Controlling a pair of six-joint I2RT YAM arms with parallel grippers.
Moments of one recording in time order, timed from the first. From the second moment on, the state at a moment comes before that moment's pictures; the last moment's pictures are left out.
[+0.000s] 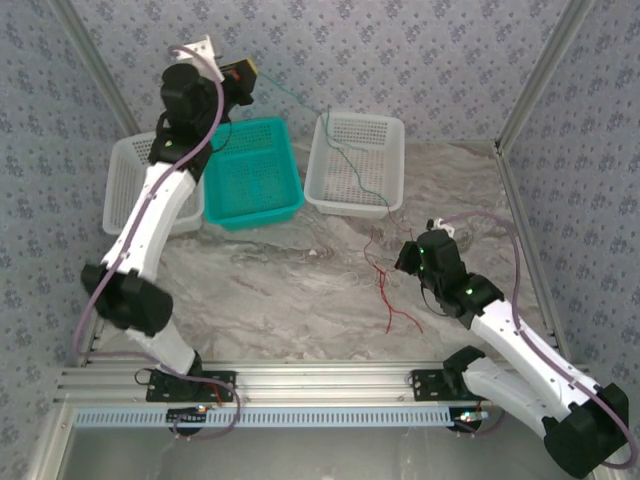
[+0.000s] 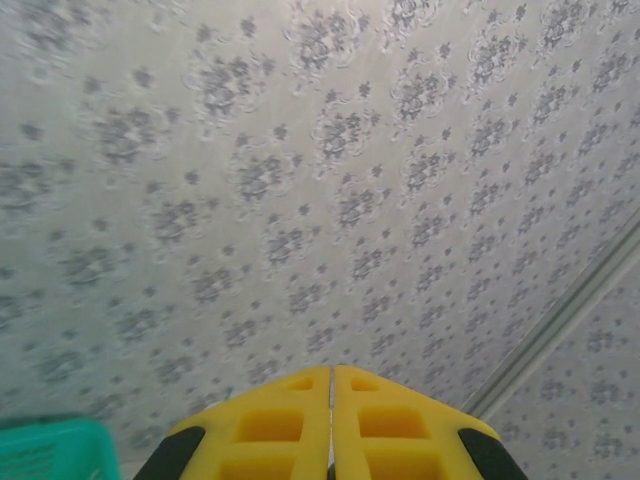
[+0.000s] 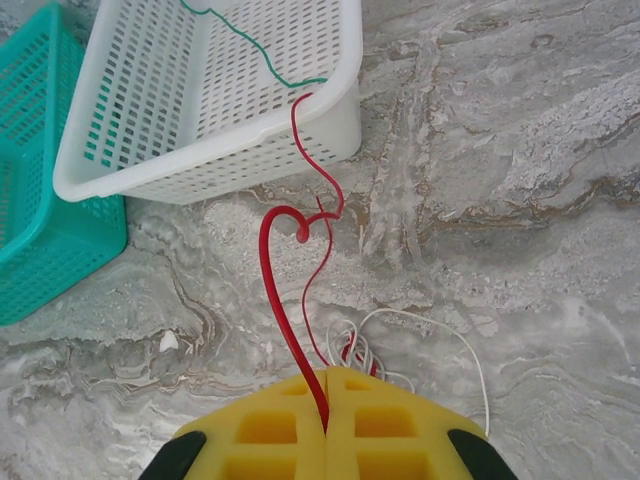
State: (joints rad) left arm -0.29 1.72 1.88 -0.07 0.18 -0.52; right arm 0.52 0.84 0.65 -0.44 0.23 0.74
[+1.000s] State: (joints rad) left arm -0.43 2.41 2.92 -0.87 0.24 -0.27; right arm 0.55 0.73 0.63 -0.54 0.19 0.76
